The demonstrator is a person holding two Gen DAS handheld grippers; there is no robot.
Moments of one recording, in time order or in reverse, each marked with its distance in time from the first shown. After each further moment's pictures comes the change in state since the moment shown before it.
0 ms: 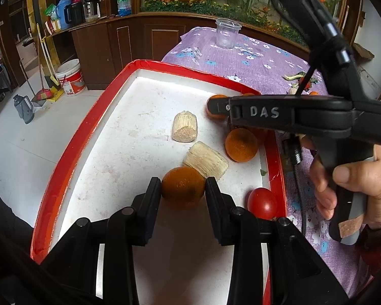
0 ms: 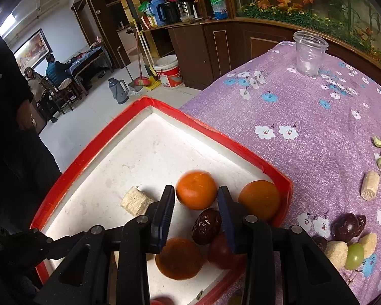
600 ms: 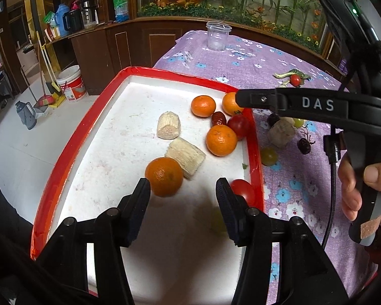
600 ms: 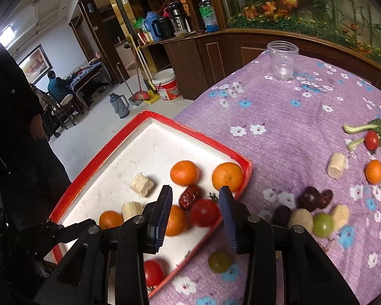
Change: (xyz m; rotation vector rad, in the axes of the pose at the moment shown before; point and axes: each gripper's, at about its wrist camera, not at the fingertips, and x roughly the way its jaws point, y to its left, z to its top) left arm -0.017 -0.023 -0.008 0.026 -0.024 0.020; right arm -0.063 -0.023 -0.021 0.054 -0.065 0.013
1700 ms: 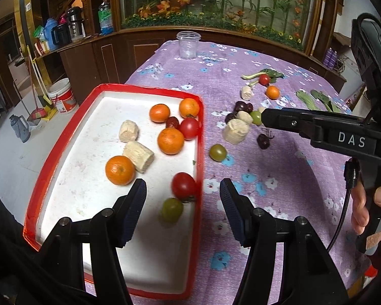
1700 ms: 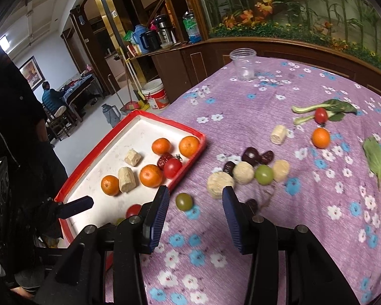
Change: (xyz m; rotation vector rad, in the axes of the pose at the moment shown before) left arm -0.034 -0.056 -0.009 0.062 -0.044 -0.037; right arm -0.092 -0.035 -0.057 0.052 -0.060 -0.050
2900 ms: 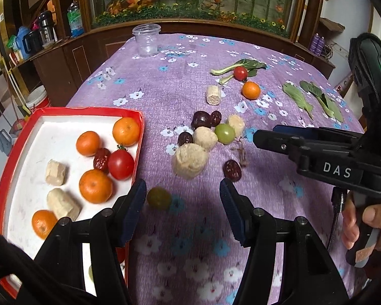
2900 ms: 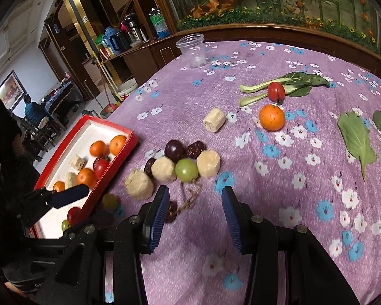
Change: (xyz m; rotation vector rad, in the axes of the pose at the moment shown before) left arm 0.071 -0.064 0.047 0.070 0.047 -0.071; right arm 0.027 -0.098 0.001 0.108 0.038 -0.064
